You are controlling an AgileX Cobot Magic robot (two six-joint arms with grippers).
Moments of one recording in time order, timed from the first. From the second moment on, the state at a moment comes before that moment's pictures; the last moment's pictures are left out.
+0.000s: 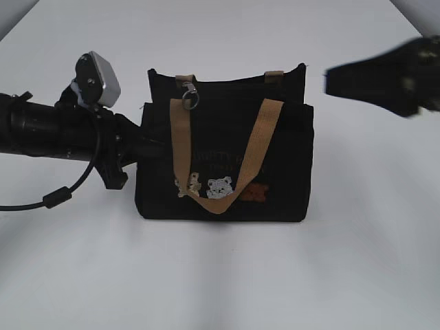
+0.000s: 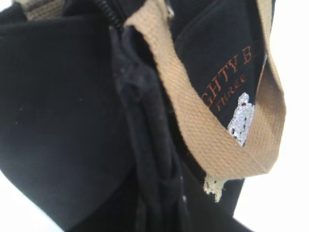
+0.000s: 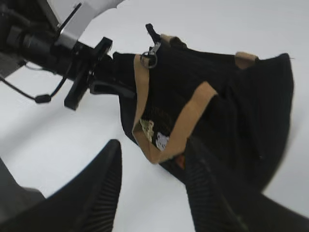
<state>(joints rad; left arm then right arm) -0.24 1.79 -0.83 -1.73 0.67 2.55 0.08 0.96 -0.62 1.29 0.67 -1.27</state>
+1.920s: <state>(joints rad) -0.24 1.79 -0.83 -1.74 0.67 2.55 0.15 1.79 -1.37 0.83 0.87 -0.46</state>
